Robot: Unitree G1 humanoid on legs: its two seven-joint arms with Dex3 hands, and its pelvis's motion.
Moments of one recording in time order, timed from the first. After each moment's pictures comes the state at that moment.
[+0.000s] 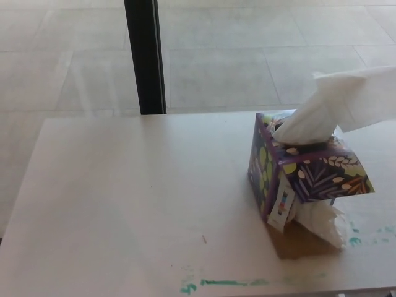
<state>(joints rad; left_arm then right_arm) 0.18 0.59 0.38 1.17 -0.22 0.10 -0.52 -1.11 -1.17 0.30 0.86 -0.85 -0.35 -0.28</state>
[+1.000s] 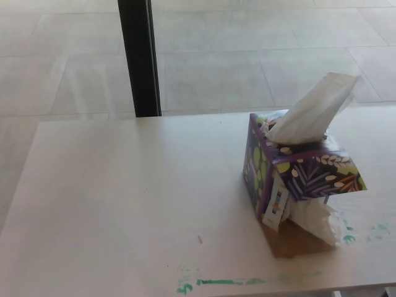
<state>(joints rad) 0.19 0.61 0.42 1.18 -0.23 0.11 -0.54 -1.07 -1.34 0.37 0.92 -0.96 -0.39 -0.38</state>
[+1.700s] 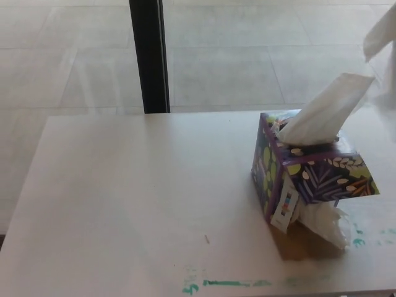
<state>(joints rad) 0.17 0.61 0.41 1.18 -0.24 0.11 -0.54 -1.15 -0.78 0.32 0.79 -0.88 -0.24 -0.33</state>
